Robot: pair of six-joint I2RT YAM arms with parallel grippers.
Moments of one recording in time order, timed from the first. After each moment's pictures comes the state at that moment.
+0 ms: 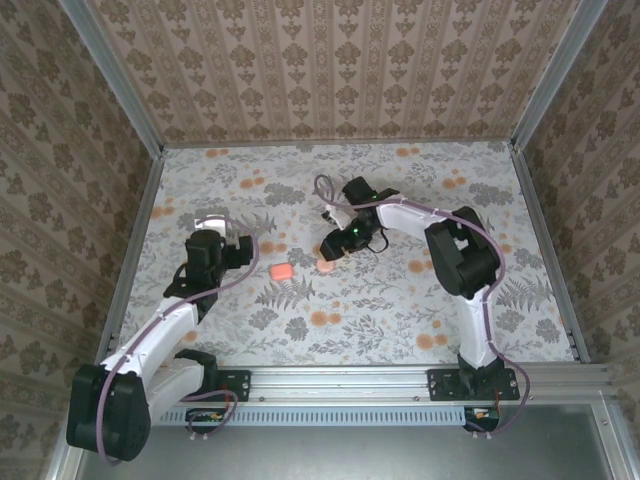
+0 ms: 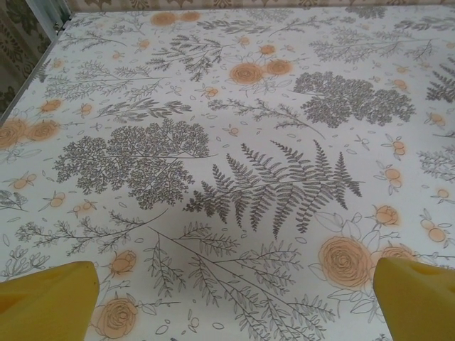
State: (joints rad) left arm -0.29 0.98 0.46 0.00 -0.24 -0.12; right arm 0.48 2.06 1.46 -0.65 -0.58 -0.02
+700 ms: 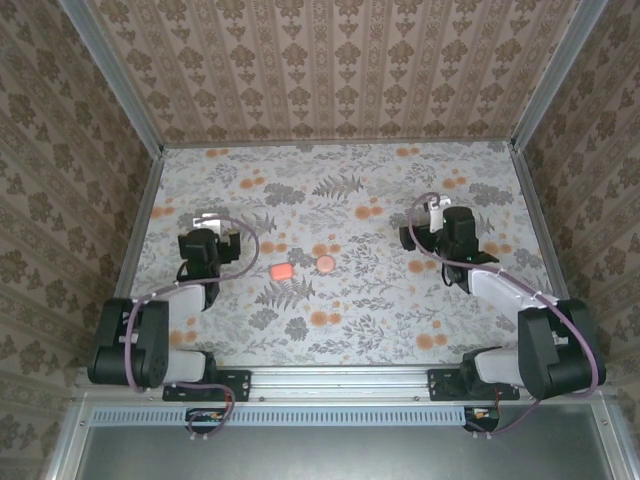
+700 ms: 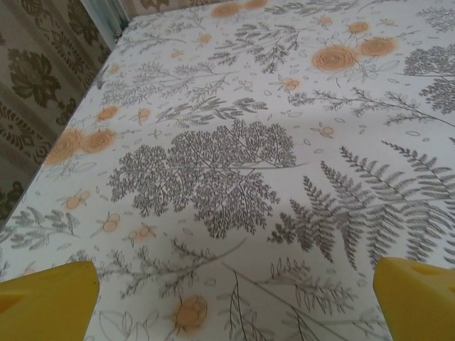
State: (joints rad) left arm -0.14 1.37 0.37 0.55 -0.27 0.08; right arm 0.14 1.29 0.55 0.20 0.01 -0.01
